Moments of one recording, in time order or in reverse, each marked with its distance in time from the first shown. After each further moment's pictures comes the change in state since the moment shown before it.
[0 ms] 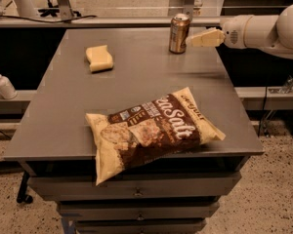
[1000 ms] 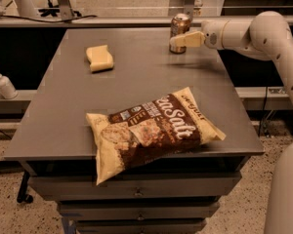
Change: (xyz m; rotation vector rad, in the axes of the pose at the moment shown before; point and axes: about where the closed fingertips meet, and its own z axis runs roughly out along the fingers) arm 0.008 -0.003 0.067 -0.049 -0.048 0.020
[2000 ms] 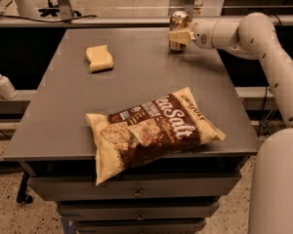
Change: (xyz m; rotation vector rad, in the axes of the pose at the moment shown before) arm -0.003 0.009 0.036 -0.061 -0.033 -0.012
